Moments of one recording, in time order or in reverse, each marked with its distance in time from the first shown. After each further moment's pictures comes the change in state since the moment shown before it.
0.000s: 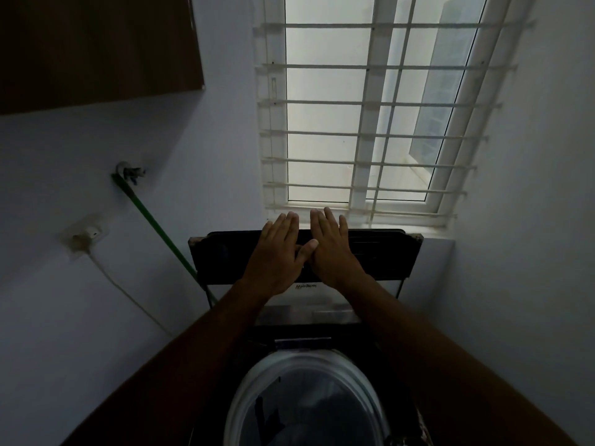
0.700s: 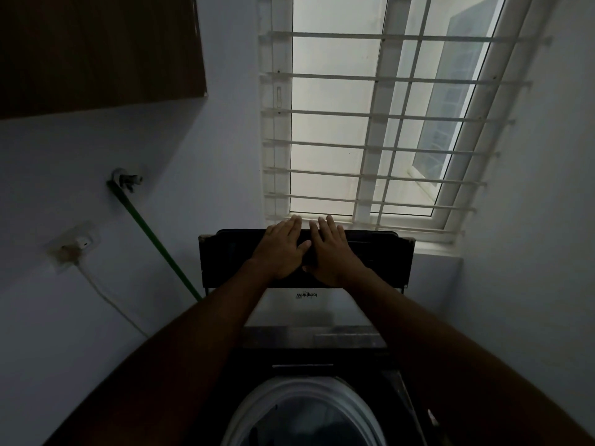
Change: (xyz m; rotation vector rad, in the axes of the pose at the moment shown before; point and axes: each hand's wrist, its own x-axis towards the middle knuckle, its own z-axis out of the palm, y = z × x) left_hand 0.083 -0.040 0.030 -0.027 -0.205 -0.031; right_hand 0.062 0.030 0.019 -0.014 -0.201 -0.003
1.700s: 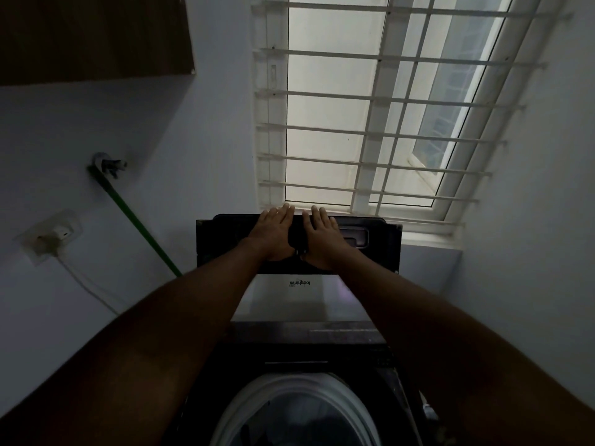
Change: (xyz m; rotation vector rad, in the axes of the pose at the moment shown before) left_hand 0.048 -0.025 0.023 0.154 -0.182 -0.026; right_hand 0.046 0.017 0.021 0.035 -0.129 0.058
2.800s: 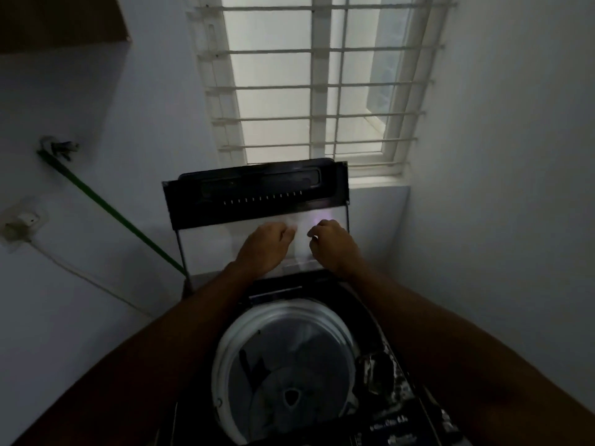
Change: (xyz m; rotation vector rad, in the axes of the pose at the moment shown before) left_hand -0.157 0.104 0.030 -0.570 0.126 0.037; right_hand -0.196 0.007 0.046 0.213 0.310 0.172
